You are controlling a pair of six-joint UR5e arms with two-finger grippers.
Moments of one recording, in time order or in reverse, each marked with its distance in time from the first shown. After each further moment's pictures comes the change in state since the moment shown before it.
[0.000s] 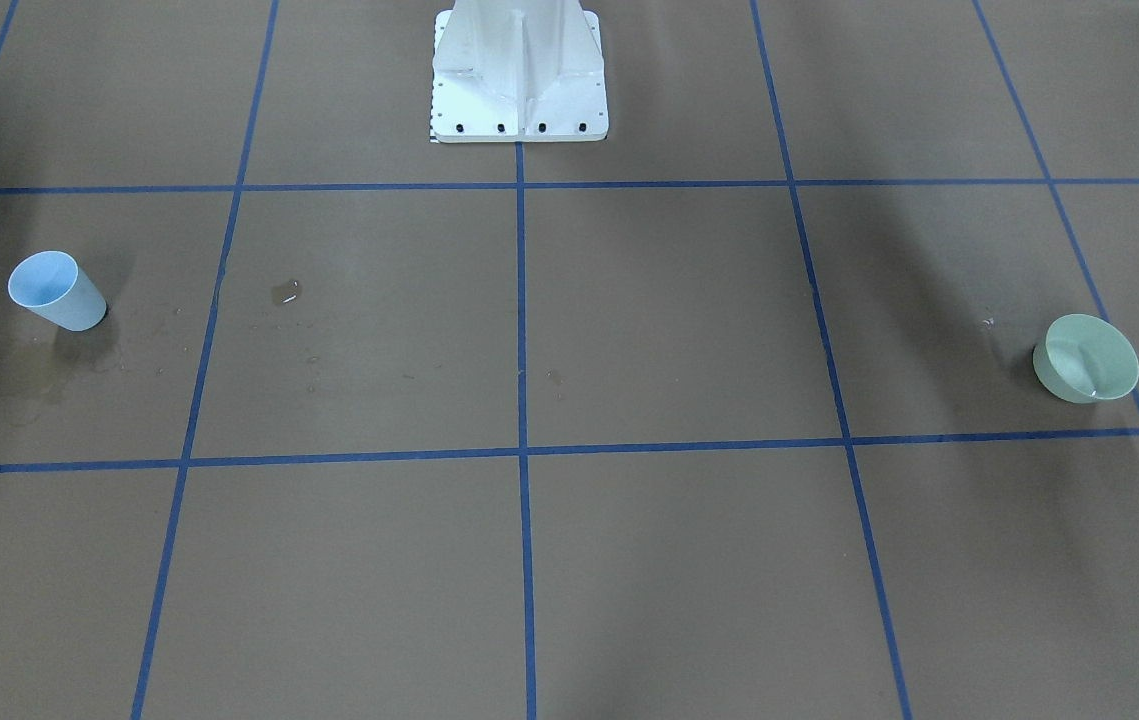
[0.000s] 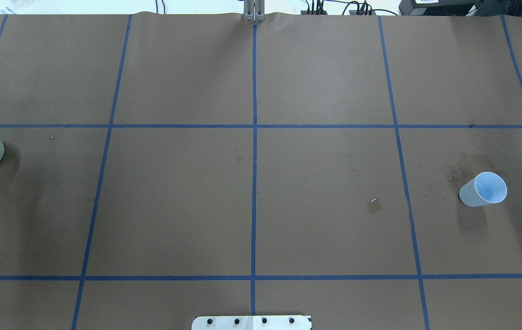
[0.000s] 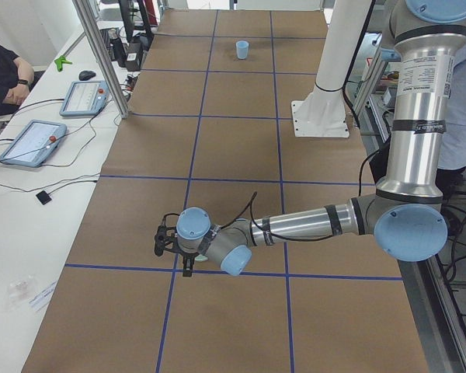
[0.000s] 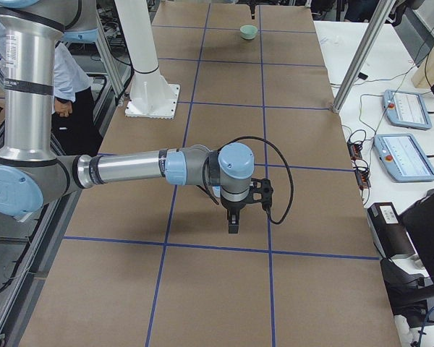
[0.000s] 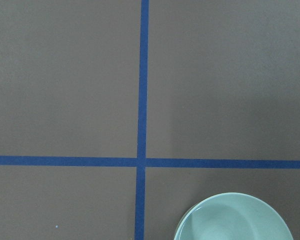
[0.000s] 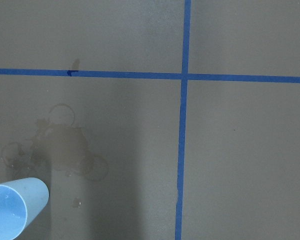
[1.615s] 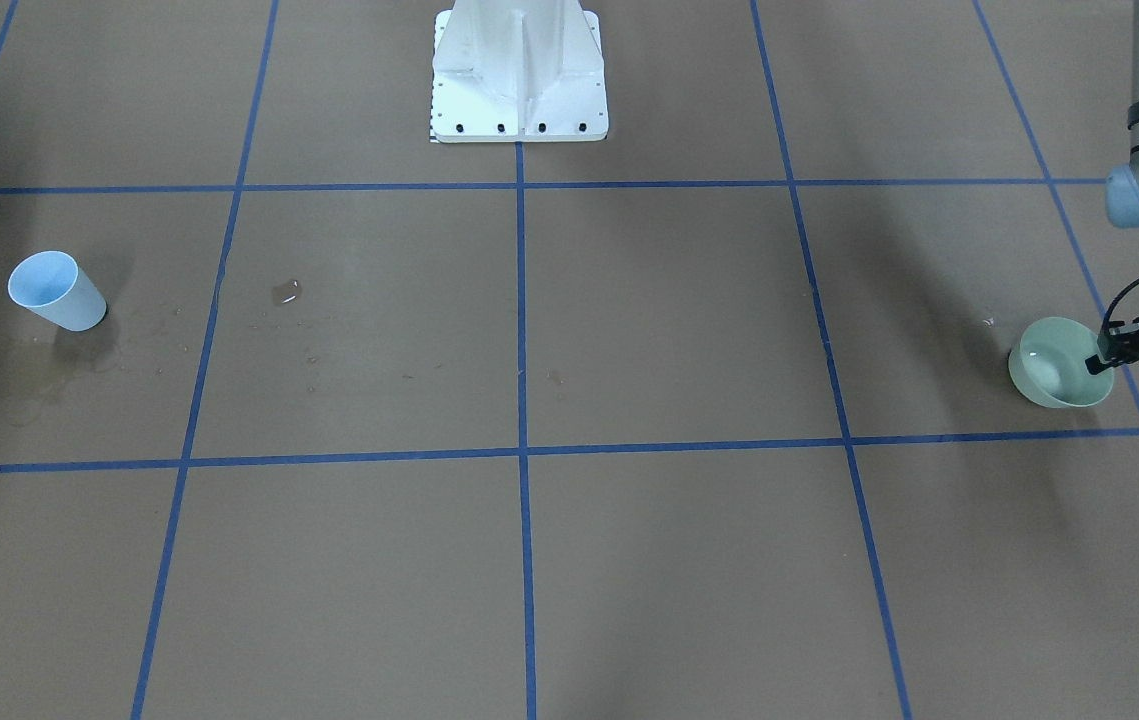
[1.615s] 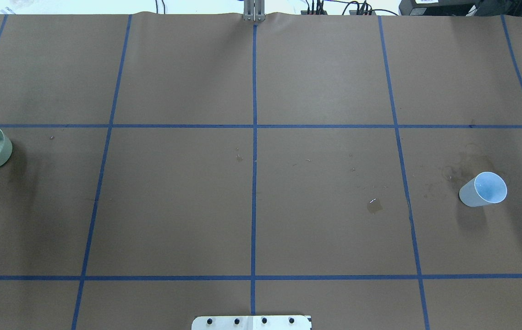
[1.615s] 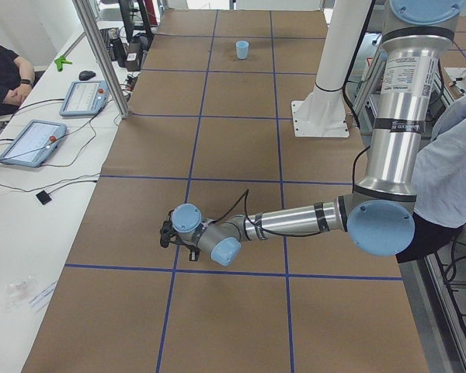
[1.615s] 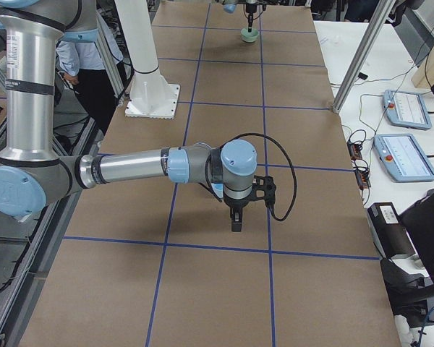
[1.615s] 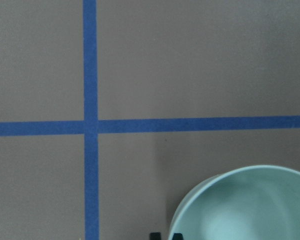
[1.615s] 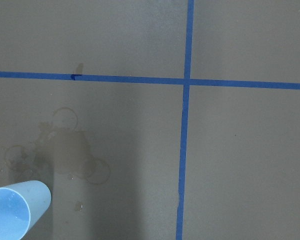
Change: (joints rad) left arm 0.112 -0.081 0.067 0.059 -0.092 -0.011; right arm 0.004 0.019 0.000 -0.001 -0.004 0.001
